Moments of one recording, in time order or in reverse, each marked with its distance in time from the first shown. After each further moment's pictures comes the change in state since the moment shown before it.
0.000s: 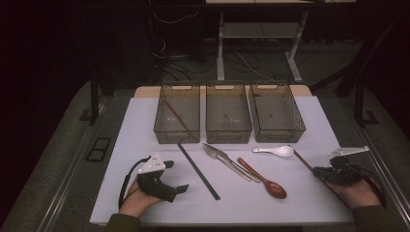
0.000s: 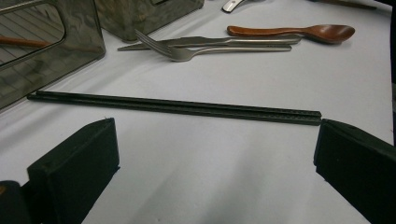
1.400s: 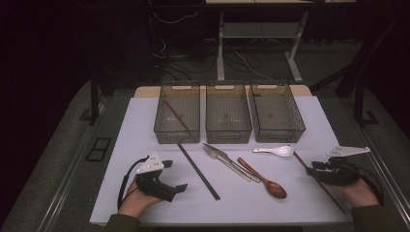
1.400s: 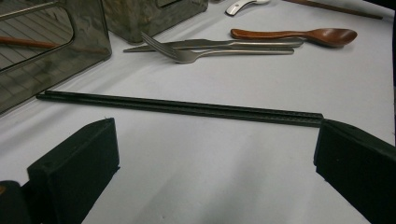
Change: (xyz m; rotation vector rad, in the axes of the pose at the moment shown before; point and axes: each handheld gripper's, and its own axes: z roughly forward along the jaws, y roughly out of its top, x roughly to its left) left arm 0.001 -0.001 -0.003 -0.010 0.011 -0.003; right arm 0.013 0.006 -0.006 -0.102 0.042 -0.074
